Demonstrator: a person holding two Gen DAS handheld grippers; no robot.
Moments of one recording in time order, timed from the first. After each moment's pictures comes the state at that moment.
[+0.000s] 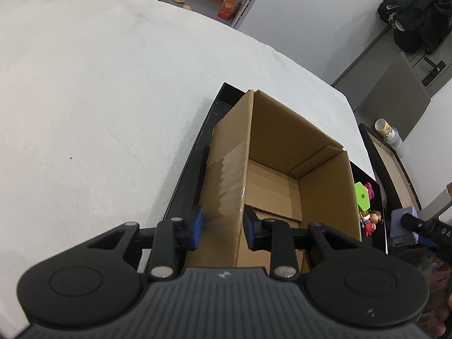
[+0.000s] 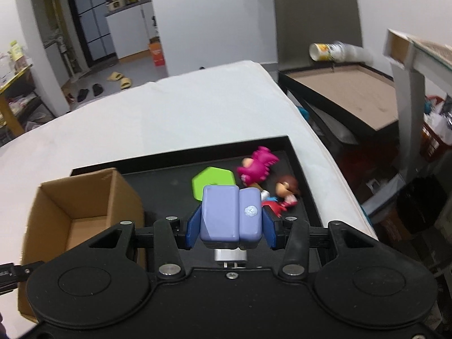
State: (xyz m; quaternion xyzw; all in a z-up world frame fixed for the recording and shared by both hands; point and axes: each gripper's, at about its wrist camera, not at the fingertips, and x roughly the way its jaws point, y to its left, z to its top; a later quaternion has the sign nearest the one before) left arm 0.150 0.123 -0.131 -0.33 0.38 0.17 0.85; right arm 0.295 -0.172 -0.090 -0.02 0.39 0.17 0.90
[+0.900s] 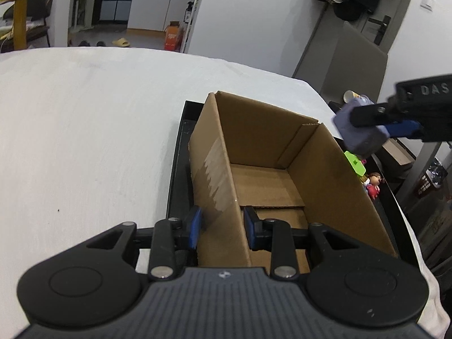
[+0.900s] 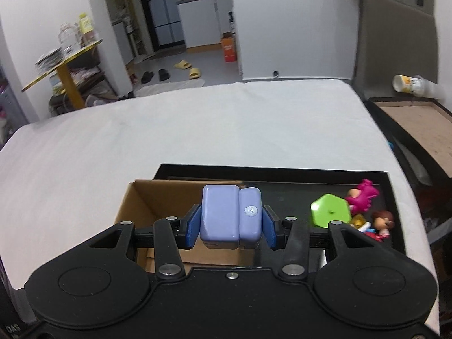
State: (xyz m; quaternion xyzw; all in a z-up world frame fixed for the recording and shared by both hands) left arm 0.141 0.102 -0.145 -0.19 0.34 0.10 0.91; right arm 0.271 -0.070 -0.069 -0.06 0.38 0.31 0.87
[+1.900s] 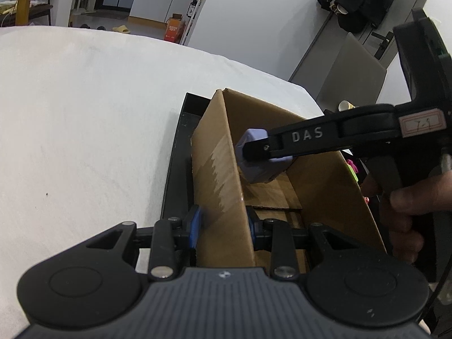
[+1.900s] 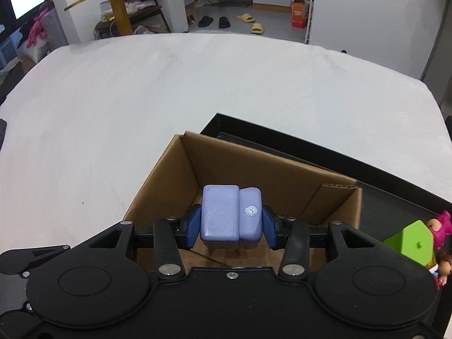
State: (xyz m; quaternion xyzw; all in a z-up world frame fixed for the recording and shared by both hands) left arm 0.137 0.121 -0.157 -0.25 0.34 0.09 0.90; right arm 0.273 0.021 -0.116 -0.17 0.42 0.40 0.80
